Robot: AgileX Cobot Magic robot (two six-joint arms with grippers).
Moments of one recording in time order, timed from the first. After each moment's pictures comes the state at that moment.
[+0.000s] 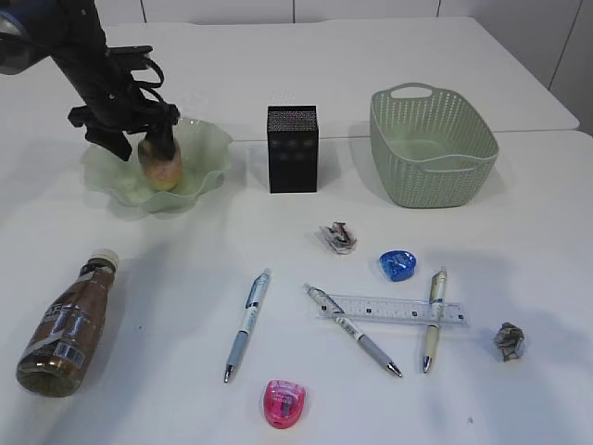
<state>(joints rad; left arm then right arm) -0.15 2.55 -2.44 -0.13 1.16 -0.02 -0.06 1.09 -1.03 0.08 1.24 0.09</state>
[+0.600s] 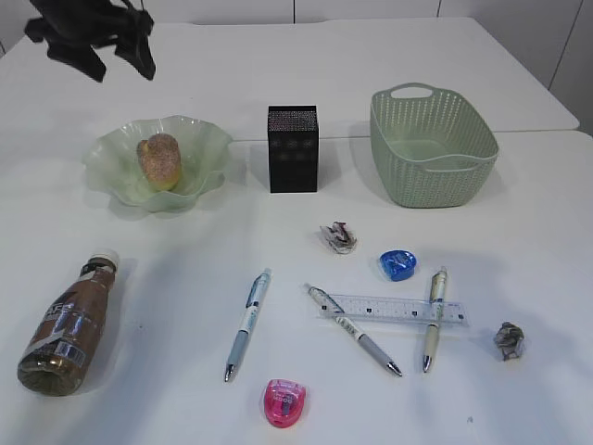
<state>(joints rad) -0.15 2.34 -2.44 -0.14 1.24 -0.02 -0.06 1.09 -1.03 0.15 1.24 0.09</state>
